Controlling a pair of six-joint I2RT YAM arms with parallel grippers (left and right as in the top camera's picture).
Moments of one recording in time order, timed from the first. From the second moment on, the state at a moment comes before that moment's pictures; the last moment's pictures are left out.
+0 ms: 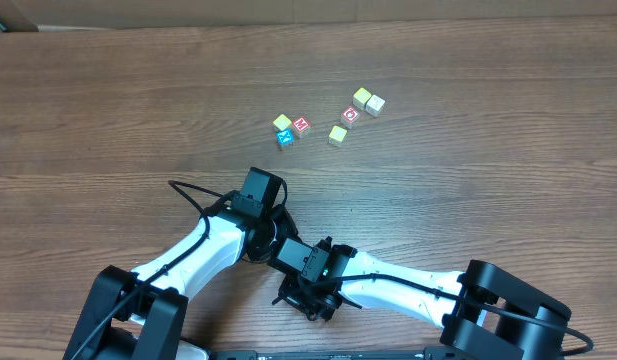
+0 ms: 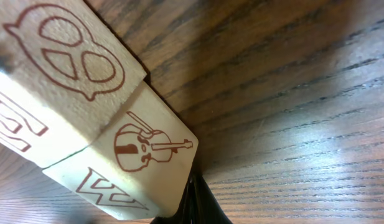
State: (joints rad) left arm -0.42 1.56 0.69 -0.42 0.22 -0.94; right arm 1.11 1.79 0.95 -0.47 -0.25 1.63
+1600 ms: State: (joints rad) left arm -0.42 1.56 0.68 -0.37 0.19 -0.91; right arm 1.11 1.79 0.96 -0.46 -0.22 1.63
